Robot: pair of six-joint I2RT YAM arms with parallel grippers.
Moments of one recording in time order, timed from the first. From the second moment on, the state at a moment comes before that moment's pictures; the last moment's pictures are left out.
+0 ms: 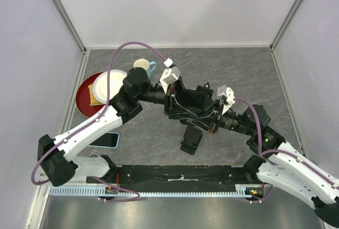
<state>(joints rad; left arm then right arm) -0.79 1.26 1.11 0.24 1.00 -0.34 0.78 0.68 0.67 0.12 -0.47 0.33</state>
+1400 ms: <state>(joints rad) -0.78 1.29 1.25 -0.10 1.00 -0.12 0.79 0.63 0.70 -0.21 -0.46 0.21</state>
